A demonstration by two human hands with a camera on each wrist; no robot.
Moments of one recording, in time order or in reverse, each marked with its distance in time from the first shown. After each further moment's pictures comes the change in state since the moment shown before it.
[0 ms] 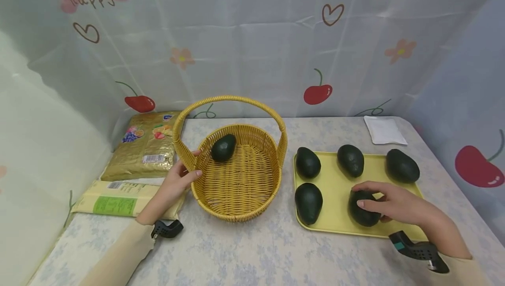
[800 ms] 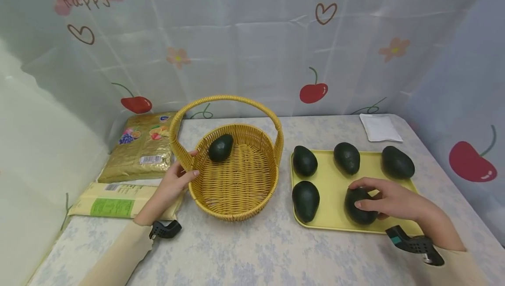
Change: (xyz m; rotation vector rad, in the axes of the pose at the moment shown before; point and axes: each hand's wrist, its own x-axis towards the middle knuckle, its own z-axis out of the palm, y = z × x) left_hand 0.001 -0.002 0.001 0.017 0.017 -0.014; right_hand -0.002 0.008 0.001 0.024 -0.004 -0.043
